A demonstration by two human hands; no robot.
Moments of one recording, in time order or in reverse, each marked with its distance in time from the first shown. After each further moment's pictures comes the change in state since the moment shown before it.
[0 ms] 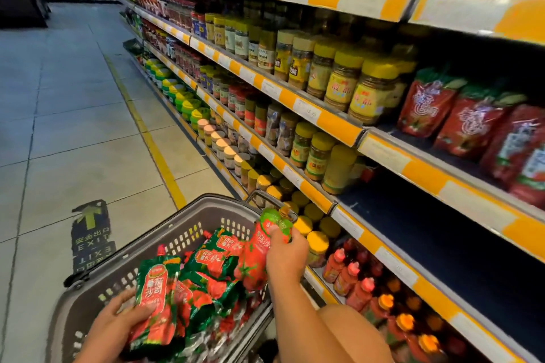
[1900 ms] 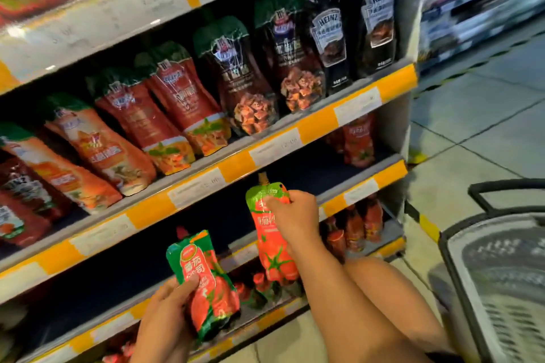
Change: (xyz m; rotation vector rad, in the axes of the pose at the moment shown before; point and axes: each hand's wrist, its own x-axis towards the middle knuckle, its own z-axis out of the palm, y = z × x) left_hand -0.291 -0.081 0.459 0.510 -1.125 0.158; right_hand -0.032 0.100 -0.577 0.410 0.918 0.013
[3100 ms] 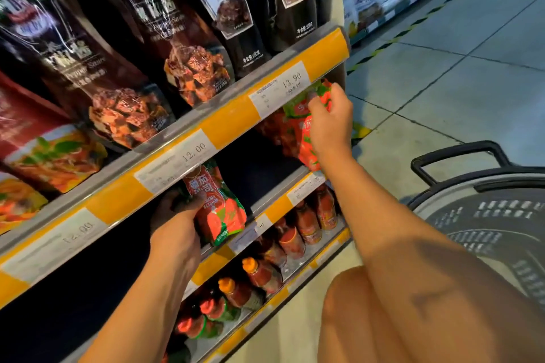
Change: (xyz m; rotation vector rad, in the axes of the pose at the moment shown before) left_hand 0.098 0.027 0.221 -0.042 -0.136 0.177; right_hand 0.153 -0.048 -0.159 0.084 0.450 -0.463
